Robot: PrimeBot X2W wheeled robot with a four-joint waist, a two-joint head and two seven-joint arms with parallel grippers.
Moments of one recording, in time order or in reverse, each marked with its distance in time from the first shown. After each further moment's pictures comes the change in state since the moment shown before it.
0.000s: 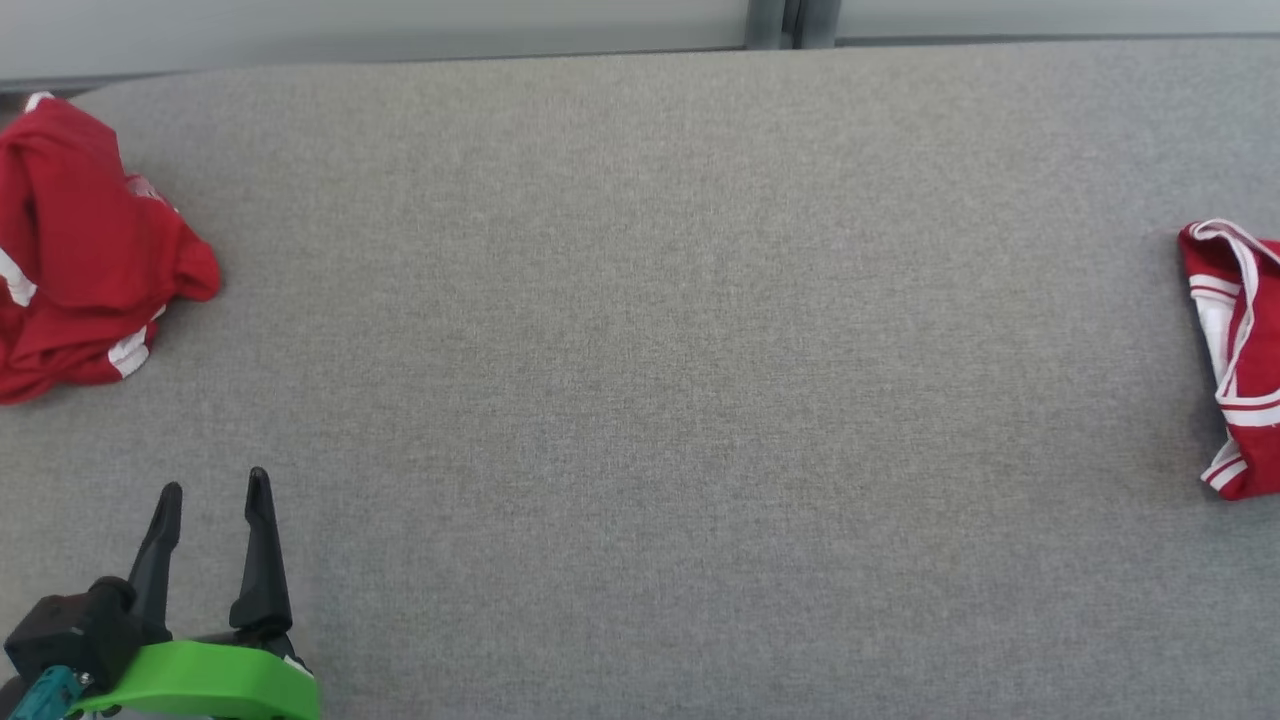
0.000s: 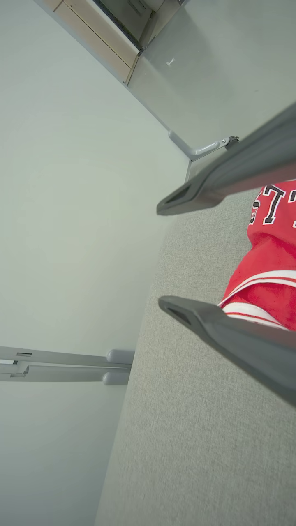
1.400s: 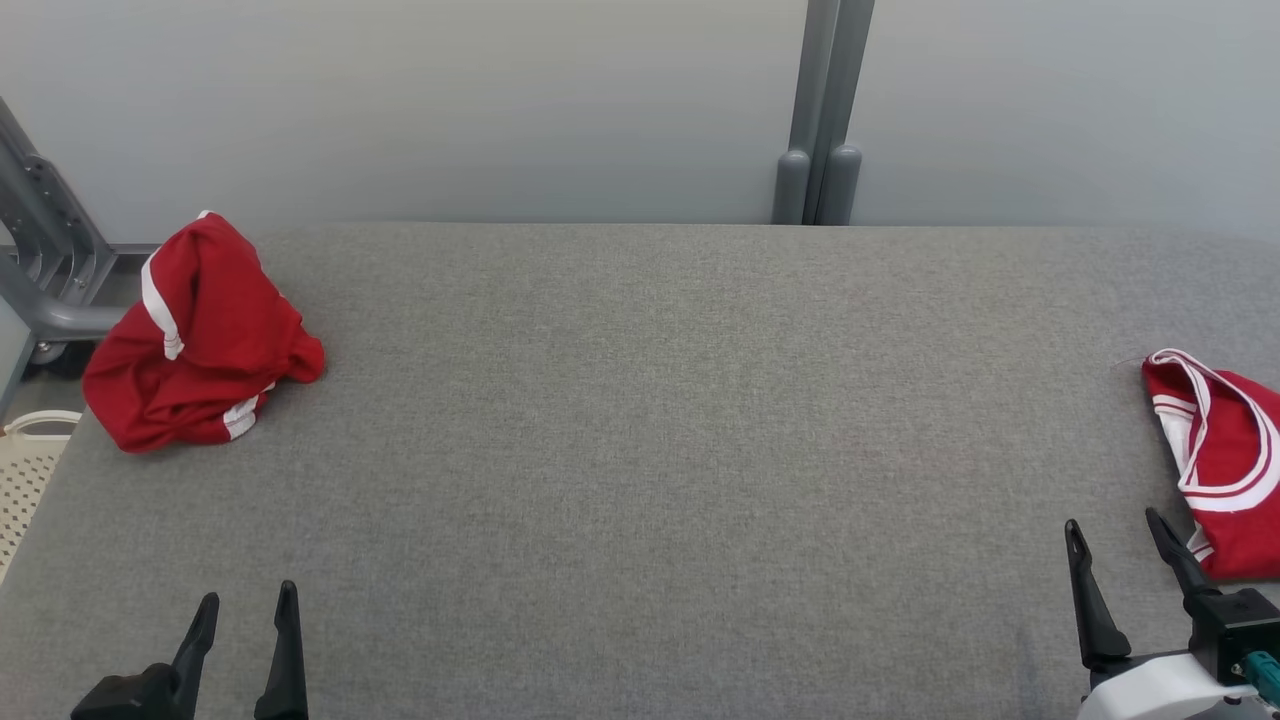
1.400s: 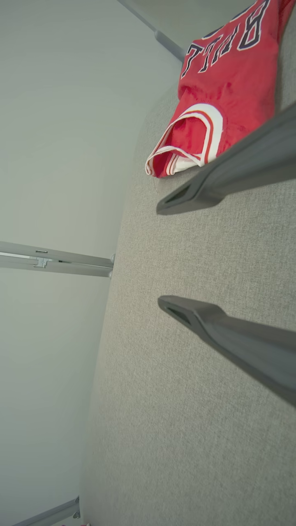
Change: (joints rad) left arm 0.072 -0.230 0.183 0.369 0.227 -0.321 -0.015; right arm 0.521 0.532 0.020 -0.196 -0.254 0.000 -0.277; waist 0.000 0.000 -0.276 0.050
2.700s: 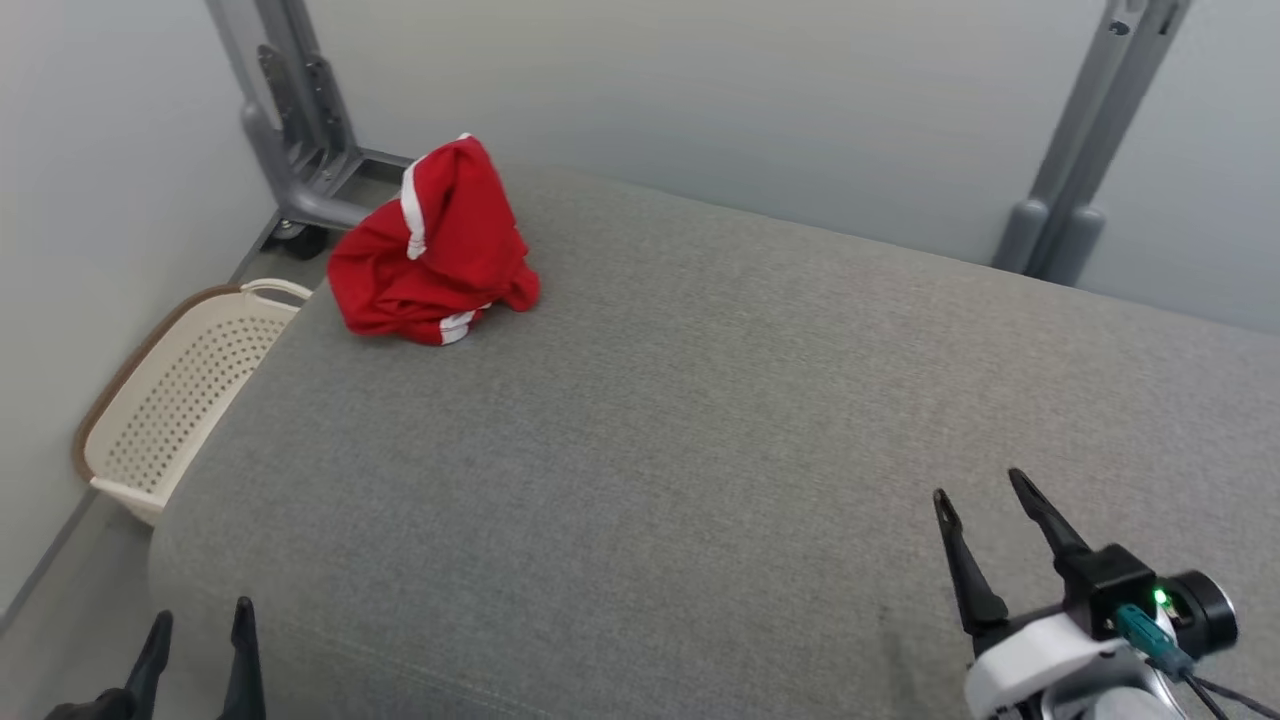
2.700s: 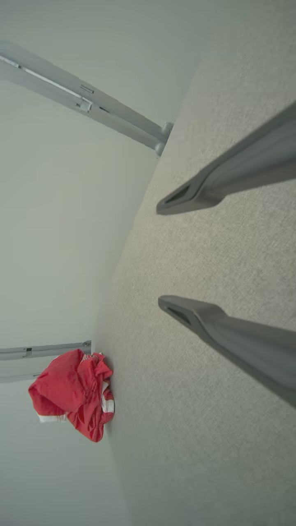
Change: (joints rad) left arm 0.022 -0.044 0.121 0.026 0.104 -0.081 0.000; right arm -0.070 0.038 0.145 0.034 -0.010 0.000 -0.001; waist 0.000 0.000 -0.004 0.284
